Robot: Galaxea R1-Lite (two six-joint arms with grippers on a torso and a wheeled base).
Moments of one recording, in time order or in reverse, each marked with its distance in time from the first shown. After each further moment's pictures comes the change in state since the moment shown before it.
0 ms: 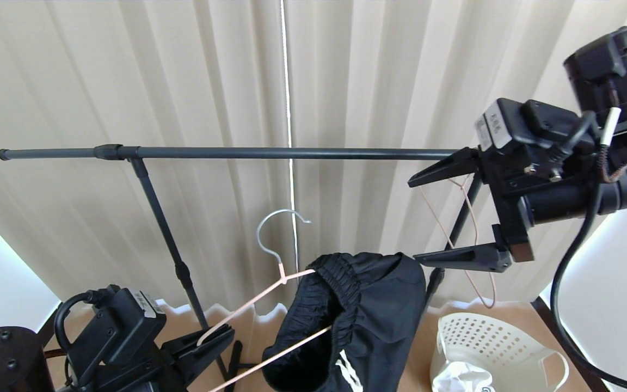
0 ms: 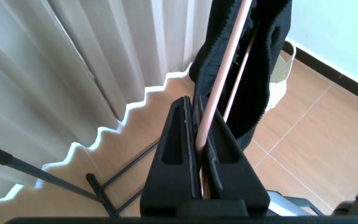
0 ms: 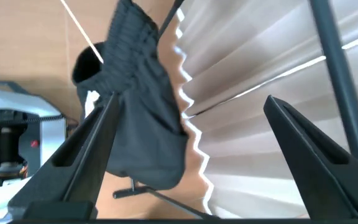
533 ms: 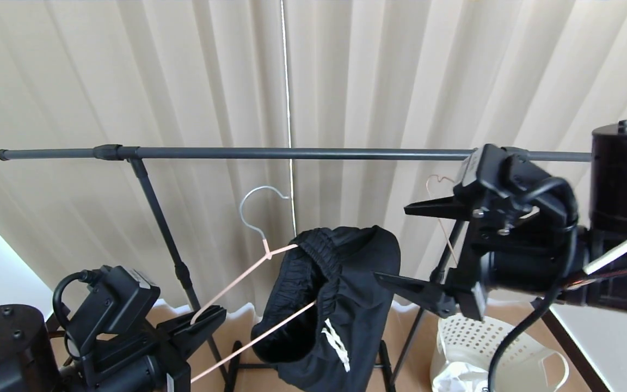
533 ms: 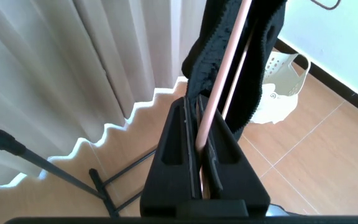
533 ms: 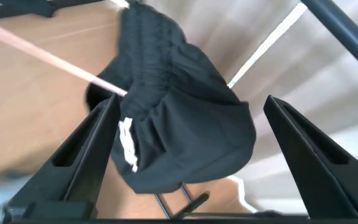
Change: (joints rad) left arm 0.077 0.011 -0.039 0.019 0.000 -0.029; right arm 0.213 -0.164 0.536 -0.669 -0.346 0.479
